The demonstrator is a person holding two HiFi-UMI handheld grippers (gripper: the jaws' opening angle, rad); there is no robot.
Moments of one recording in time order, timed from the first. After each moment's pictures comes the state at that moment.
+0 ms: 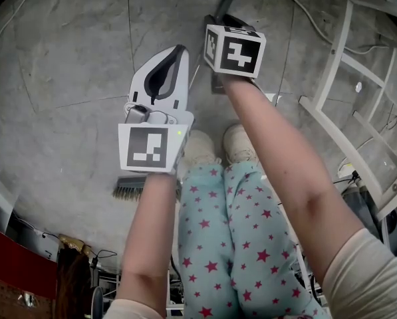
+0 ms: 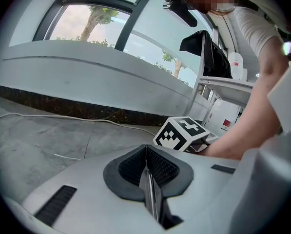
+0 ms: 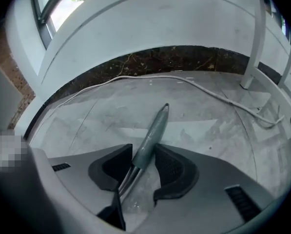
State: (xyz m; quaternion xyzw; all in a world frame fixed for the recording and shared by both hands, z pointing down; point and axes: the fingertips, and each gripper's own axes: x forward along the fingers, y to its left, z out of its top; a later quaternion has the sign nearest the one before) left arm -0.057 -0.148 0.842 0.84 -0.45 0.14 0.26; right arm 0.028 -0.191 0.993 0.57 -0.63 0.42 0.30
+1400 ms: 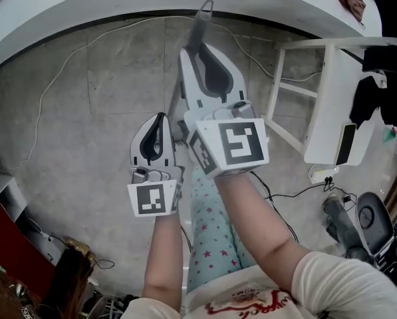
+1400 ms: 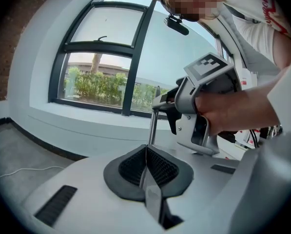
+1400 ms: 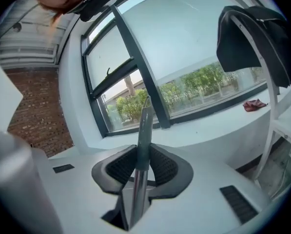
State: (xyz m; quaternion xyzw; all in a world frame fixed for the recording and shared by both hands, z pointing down) left arm -0.128 -0.132 0.489 0.81 -0.54 0.11 0.19; right arm -0.056 -0.251 0.431 0.57 -0.79 0.21 0.01
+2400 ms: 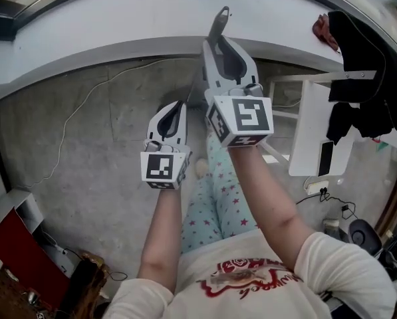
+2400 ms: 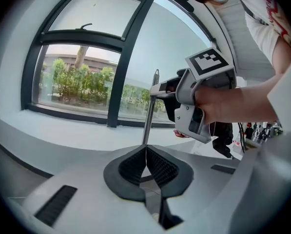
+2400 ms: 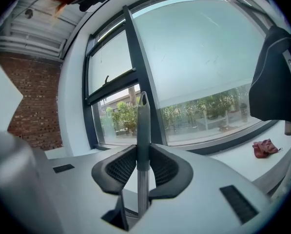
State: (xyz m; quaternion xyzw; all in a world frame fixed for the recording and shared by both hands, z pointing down) left arm -0.097 -0.263 0.415 0.85 -0.47 0.14 0.20; right arm -0.016 -0.382 0.318 0.59 -0.79 0.13 0.01
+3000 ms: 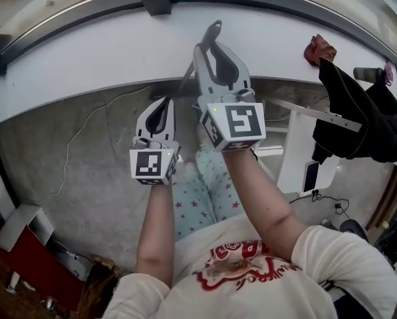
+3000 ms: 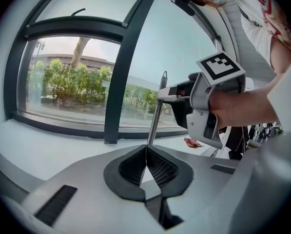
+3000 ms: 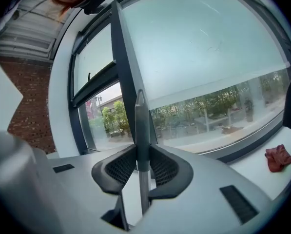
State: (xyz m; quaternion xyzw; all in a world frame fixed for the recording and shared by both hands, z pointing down) left arm -0.074 -0.431 0.398 0.85 -0.46 0.15 0.20; right arm 0.021 -0.529 0.310 0.60 -0.79 0.15 0.01
